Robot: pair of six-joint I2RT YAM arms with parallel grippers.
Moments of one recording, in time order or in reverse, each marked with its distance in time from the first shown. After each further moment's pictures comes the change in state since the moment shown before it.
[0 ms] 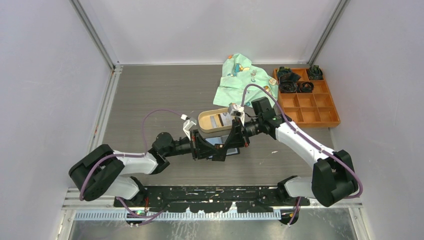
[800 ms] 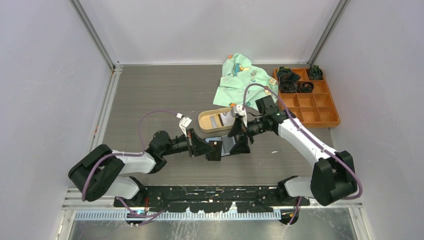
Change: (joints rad) left arm 0.079 0.049 0.008 0.026 0.077 -0.115; right arm -0.033 0.019 0.059 -0.201 0.151 -0.241
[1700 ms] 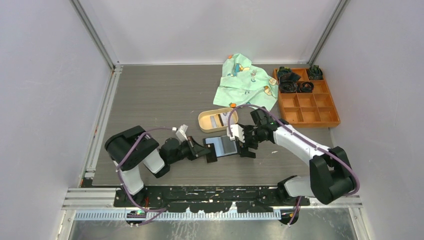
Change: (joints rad) left arm -0.019 0.391 -0.105 0.114 -0.435 -0.279; right arm 0.023 -0.010 -0.157 0.058 0.547 -0.416
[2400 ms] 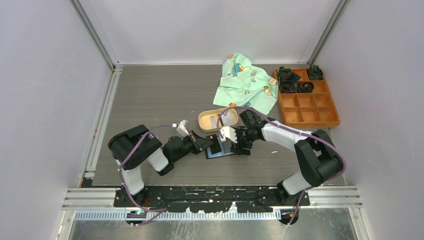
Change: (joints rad) left arm -0.038 0.029 0.073 0.072 -0.153 -0.031; right arm 0.088 0.194 0.018 0.125 0.156 0.037
